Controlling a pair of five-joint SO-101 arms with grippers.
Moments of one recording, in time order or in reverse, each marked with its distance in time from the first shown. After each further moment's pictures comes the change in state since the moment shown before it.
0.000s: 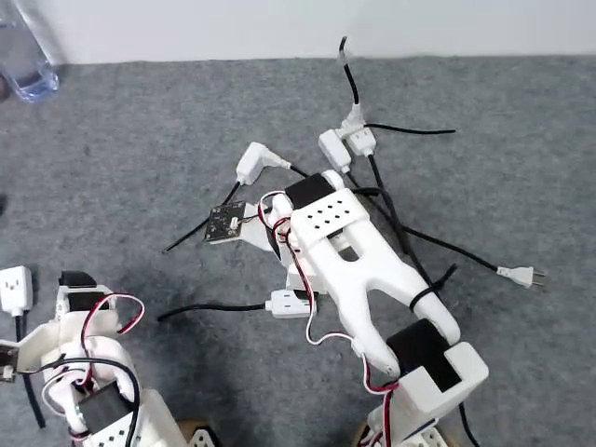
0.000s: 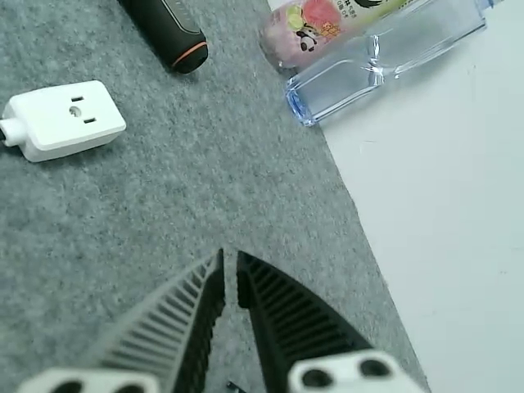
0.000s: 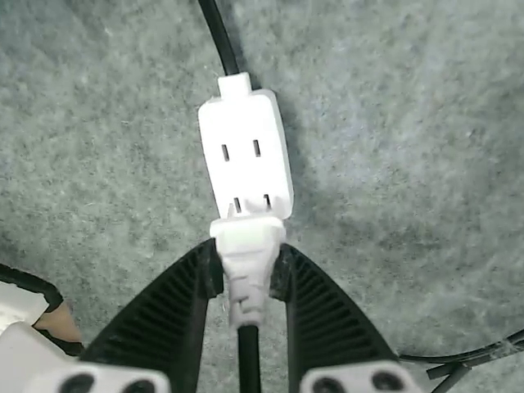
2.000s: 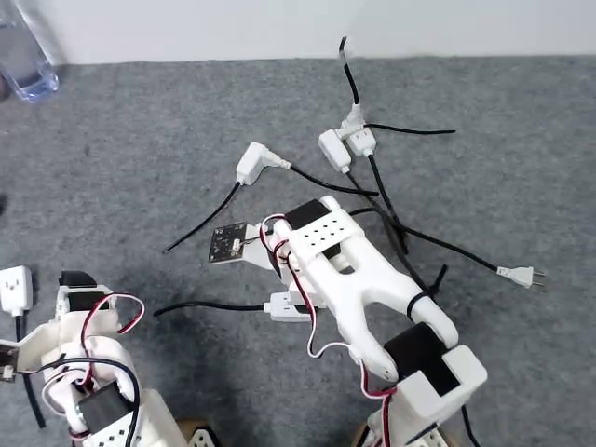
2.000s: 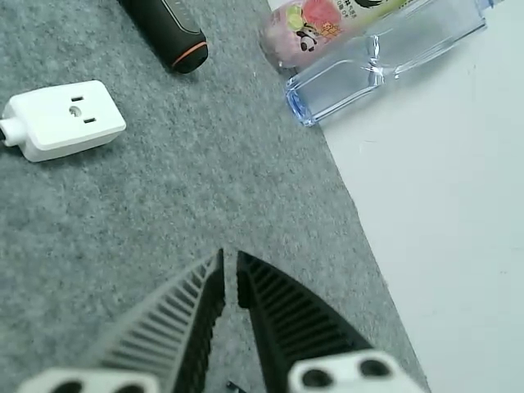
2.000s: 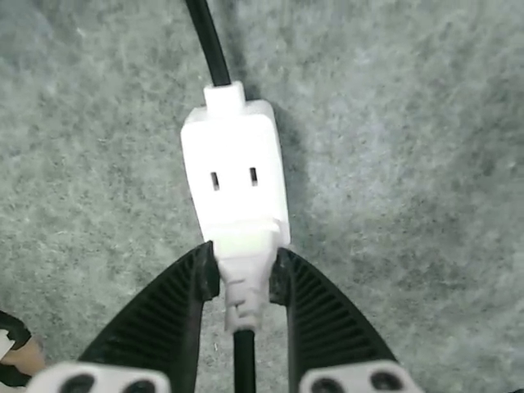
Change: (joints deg) left arm 0.0 0.0 0.0 0.0 0.0; right arm -0.9 4.7 12.7 -13.9 0.8
